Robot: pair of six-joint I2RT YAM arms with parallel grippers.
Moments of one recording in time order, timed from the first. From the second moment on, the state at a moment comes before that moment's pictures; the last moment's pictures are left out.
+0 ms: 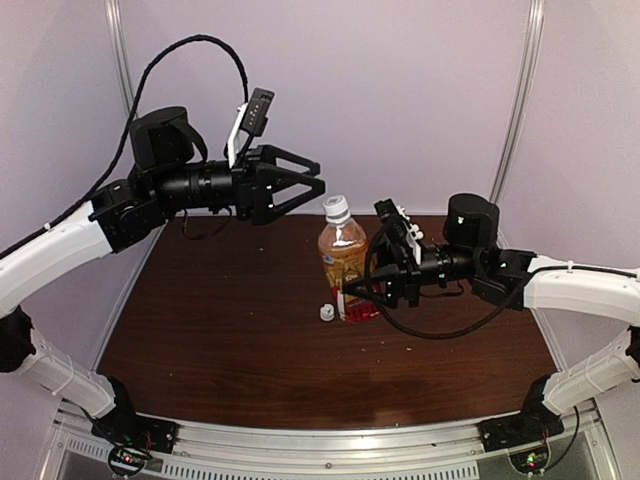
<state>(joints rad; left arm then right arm) -0.90 1.35 1.42 -0.06 0.57 -0.23 0.83 1.27 0.91 0.25 -0.77 0.04</state>
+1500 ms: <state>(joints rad) -0.88 1.49 1.41 0.17 0.99 -0.24 0.84 1.32 0.91 0.34 -0.97 0.12</state>
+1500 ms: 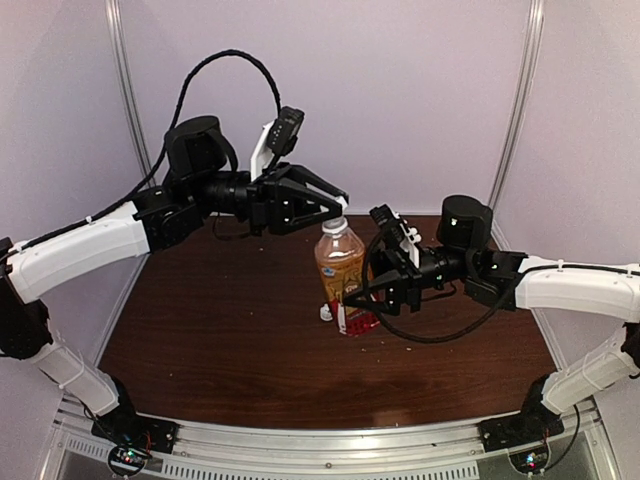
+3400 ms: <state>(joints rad) -0.78 1.55 0.59 0.22 -0.21 -0.25 0.83 1.25 0.89 0.23 -0.71 0.08</state>
